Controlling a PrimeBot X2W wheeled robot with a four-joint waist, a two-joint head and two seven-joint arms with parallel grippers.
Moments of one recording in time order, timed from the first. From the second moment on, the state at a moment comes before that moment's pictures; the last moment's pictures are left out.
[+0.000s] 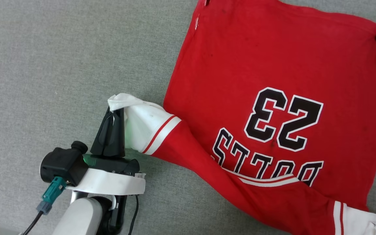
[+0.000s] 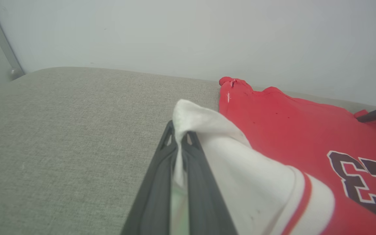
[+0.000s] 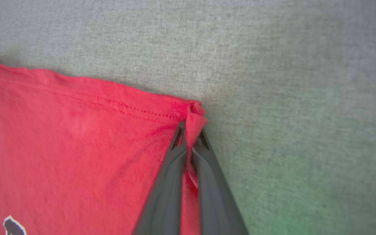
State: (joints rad) left arm -0.21 0.25 -0.32 -0.13 -0.44 0.15 -0.26; right arm -1.03 -0.36 -0.07 0.65 0.43 0.13 0.98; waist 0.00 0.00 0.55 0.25
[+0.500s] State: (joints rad) left arm -0.14 0.29 -0.26 0.01 -0.50 0.15 -0.25; right arm -0.80 -0.57 0.06 0.36 0.50 0.13 0.94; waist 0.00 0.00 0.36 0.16
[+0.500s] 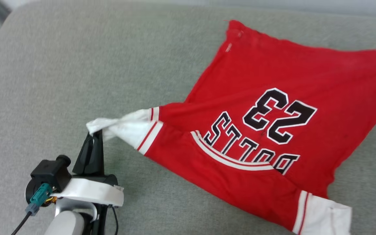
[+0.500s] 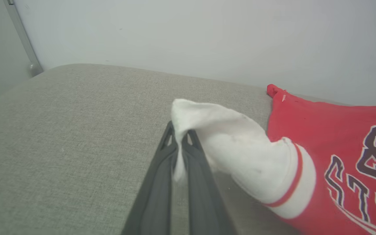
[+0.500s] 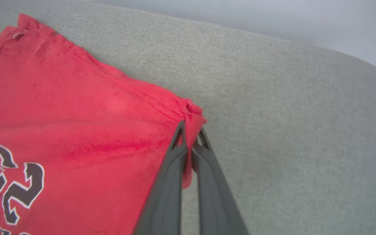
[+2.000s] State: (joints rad) left arm -0.14 0.35 -0.26 0.05 -0.53 0.17 -0.18; right arm -0.11 -0.27 -0.12 0.07 0.52 0.13 0.37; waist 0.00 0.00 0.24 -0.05
